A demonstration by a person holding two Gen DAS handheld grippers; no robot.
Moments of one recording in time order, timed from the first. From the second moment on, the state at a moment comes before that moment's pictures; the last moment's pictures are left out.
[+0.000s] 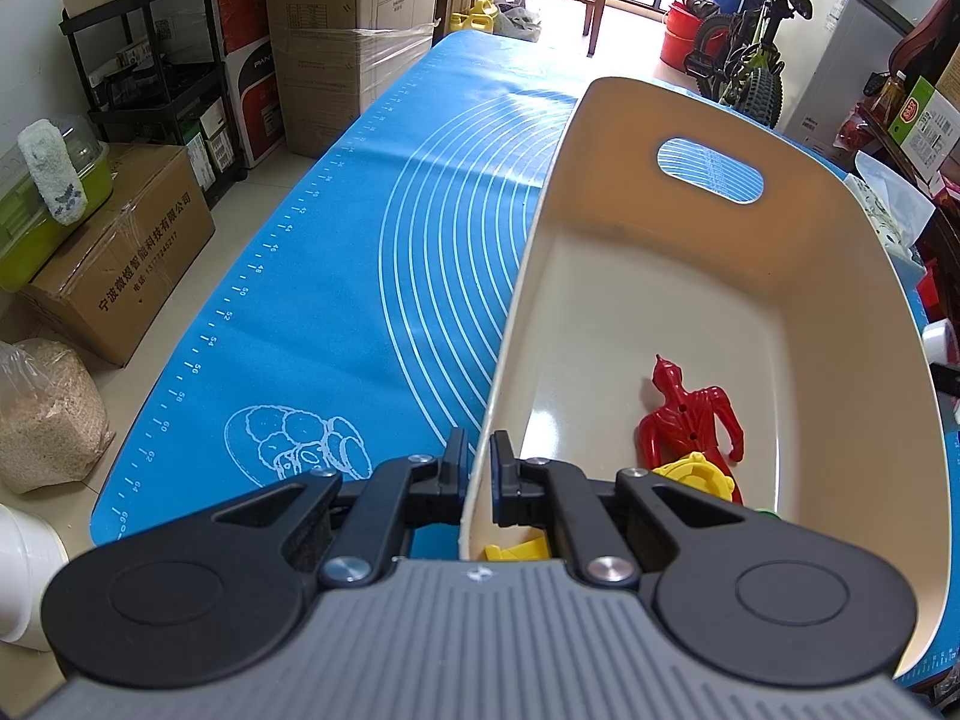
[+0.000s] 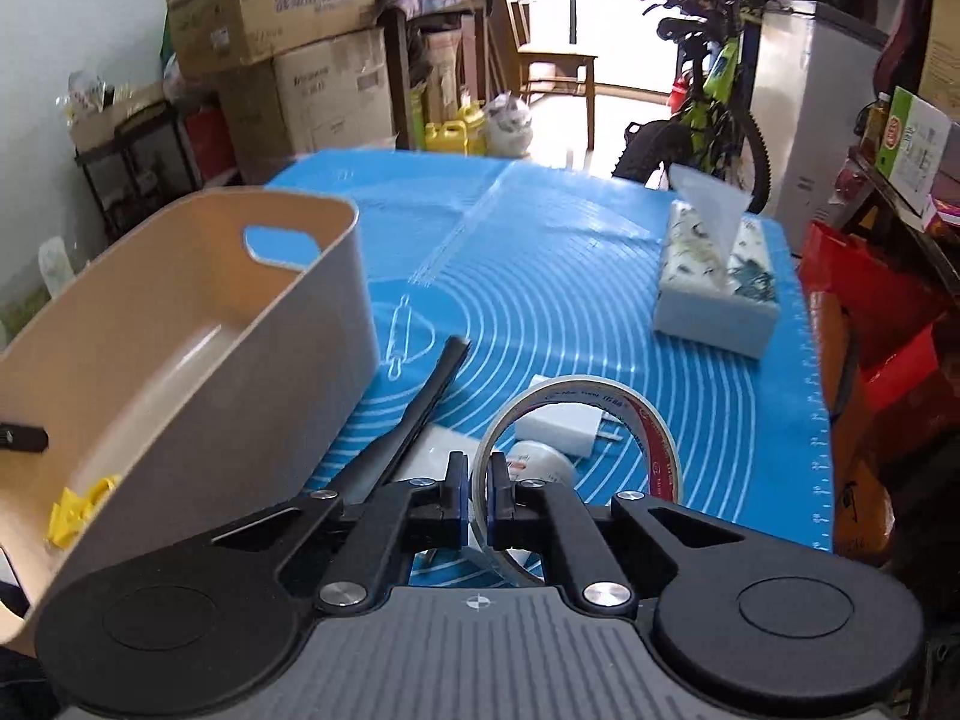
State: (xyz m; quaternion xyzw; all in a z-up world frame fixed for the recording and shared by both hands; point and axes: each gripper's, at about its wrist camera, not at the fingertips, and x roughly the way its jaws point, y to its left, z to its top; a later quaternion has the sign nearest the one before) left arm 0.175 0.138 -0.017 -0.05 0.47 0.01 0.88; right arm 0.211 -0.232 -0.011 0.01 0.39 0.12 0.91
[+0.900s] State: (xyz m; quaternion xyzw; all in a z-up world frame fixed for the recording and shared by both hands) left arm 0.176 0.138 -0.016 -0.05 0.47 0.01 0.88; right arm 0.193 -0.100 0.074 -0.02 0.31 0.25 0.92
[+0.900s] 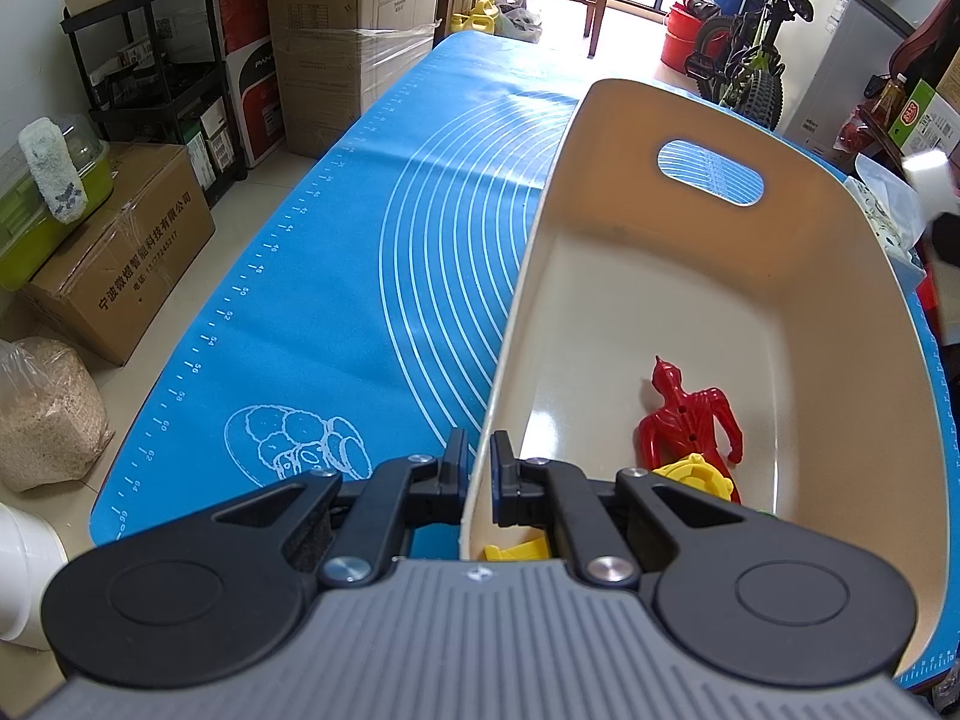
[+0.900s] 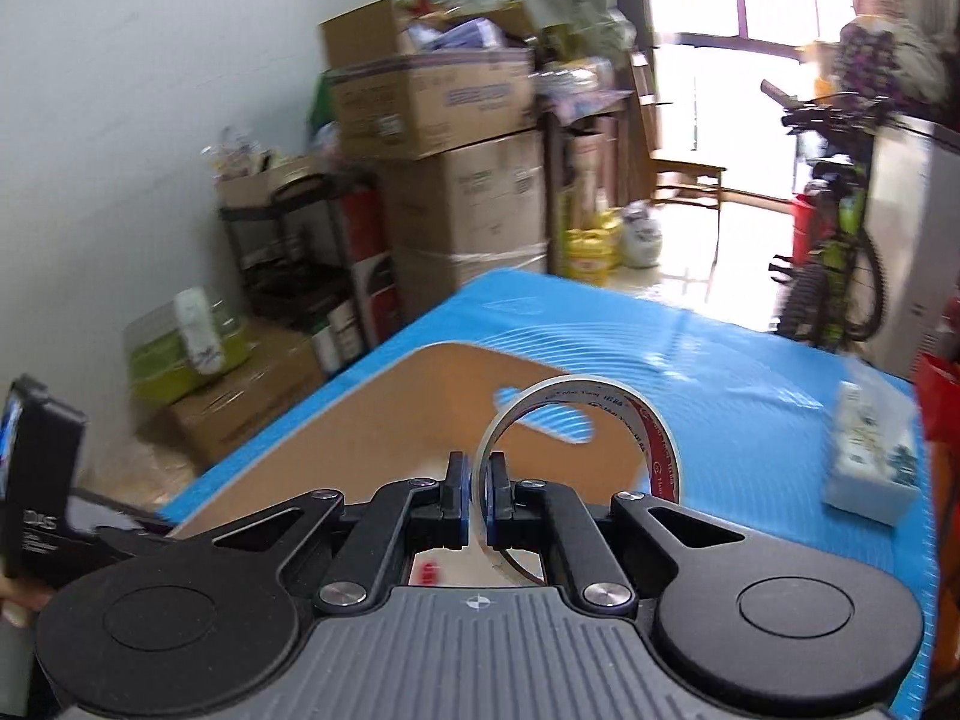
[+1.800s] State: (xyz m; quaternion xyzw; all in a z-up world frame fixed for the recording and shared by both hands) left arm 0.176 0.139 -0.017 -0.05 0.47 0.01 0.88; right arm 0.197 -0.047 0.001 -0.06 0.48 0.28 0.83
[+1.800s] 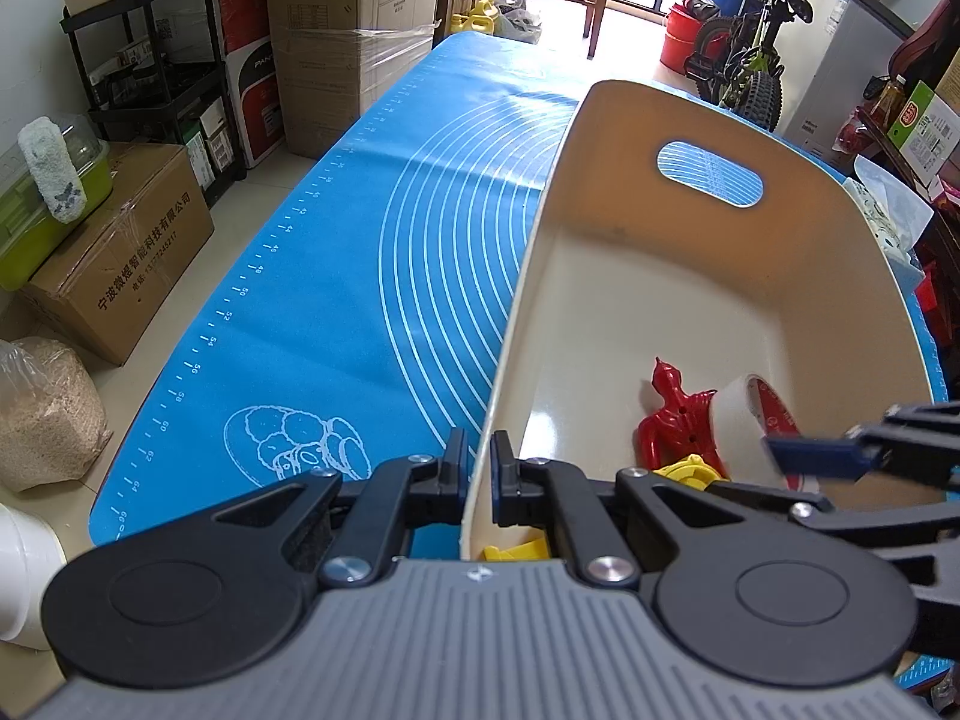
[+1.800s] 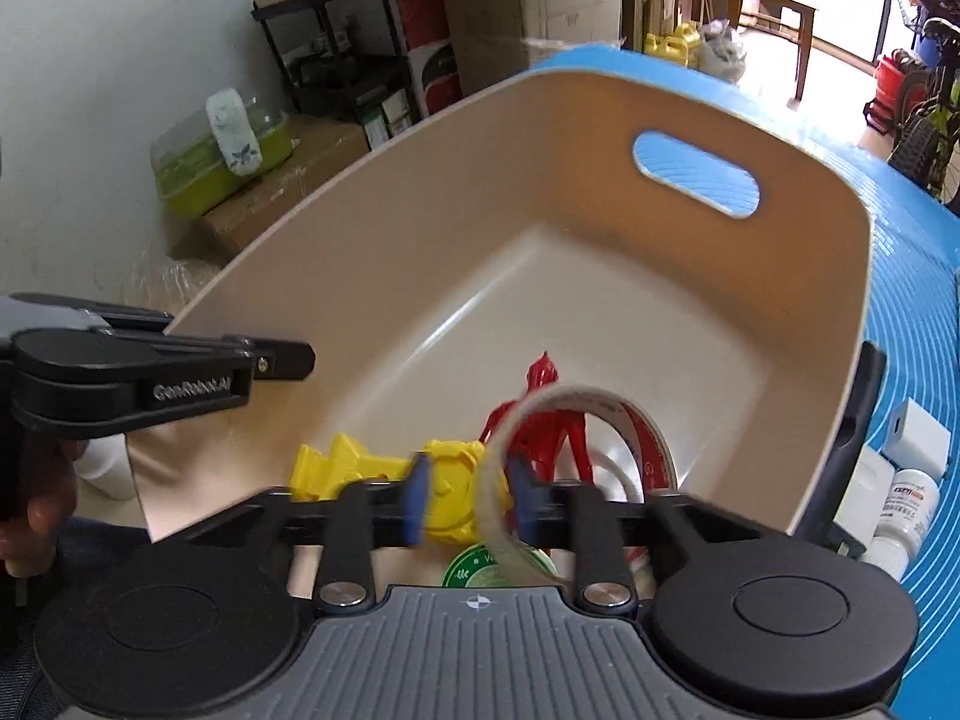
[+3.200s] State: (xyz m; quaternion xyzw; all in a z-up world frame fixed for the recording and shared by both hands) left arm 0.176 0.140 -0.016 -0.06 0.47 0.01 0.88; right arm 0.239 -0.264 -0.055 0.09 0.47 0.00 0.88
